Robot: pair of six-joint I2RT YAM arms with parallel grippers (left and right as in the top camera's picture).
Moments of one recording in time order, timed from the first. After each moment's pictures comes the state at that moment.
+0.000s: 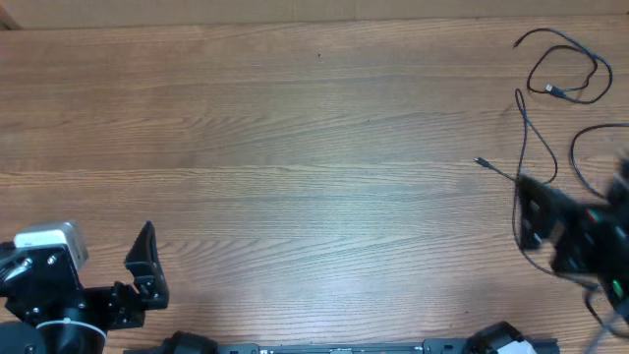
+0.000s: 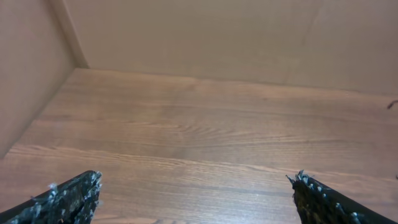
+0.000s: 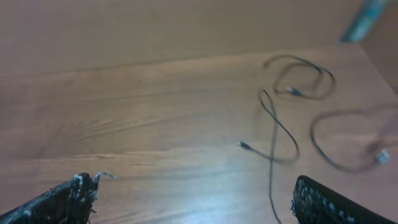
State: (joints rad) left arm -0.29 0.71 1.64 -1.35 -0.32 -0.23; right arm 0.41 0.99 1.94 -1.57 0.33 0.37
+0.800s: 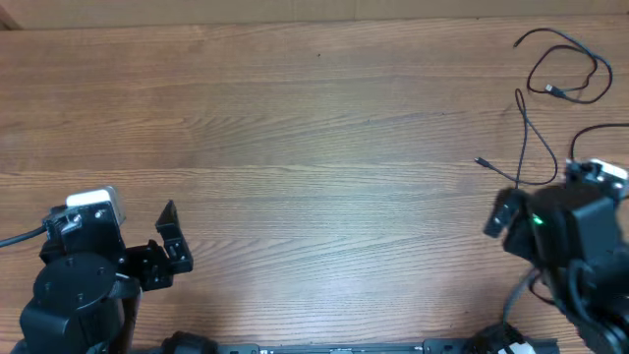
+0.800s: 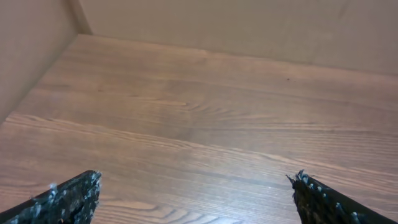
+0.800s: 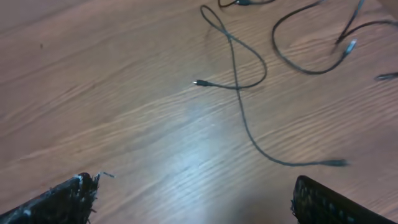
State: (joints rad) left arm -0.29 0.70 1.39 -1.23 -0.37 -0.29; right arm 0.41 0.93 1.47 -1.52 0.47 0.70
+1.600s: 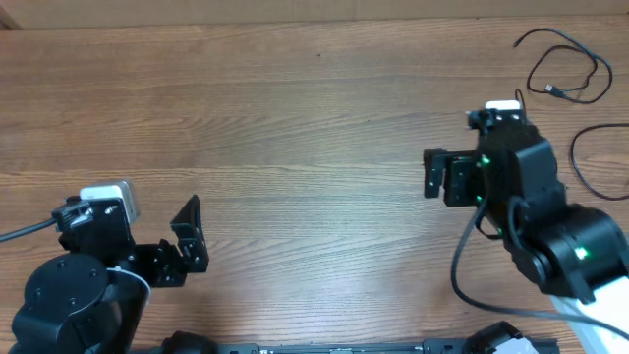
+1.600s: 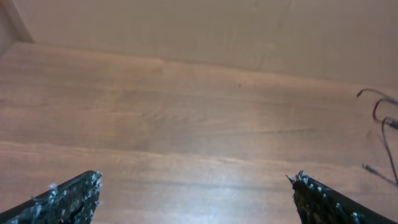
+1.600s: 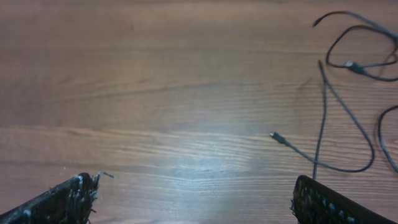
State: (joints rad) left arm -0.29 0.70 1.39 -1.16 -0.20 -0.29; right arm 0.41 1.07 1.31 -1.04 0.24 0.28
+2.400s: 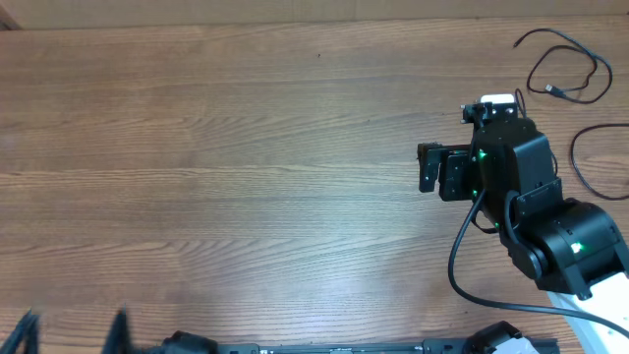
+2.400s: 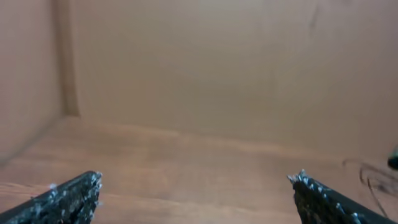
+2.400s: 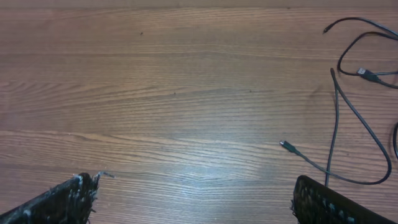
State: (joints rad) left arm -0.29 0.23 1.42 -1.22 -0.29 -0.20; right arm 0.41 1.08 1.31 -0.99 0.22 0.28
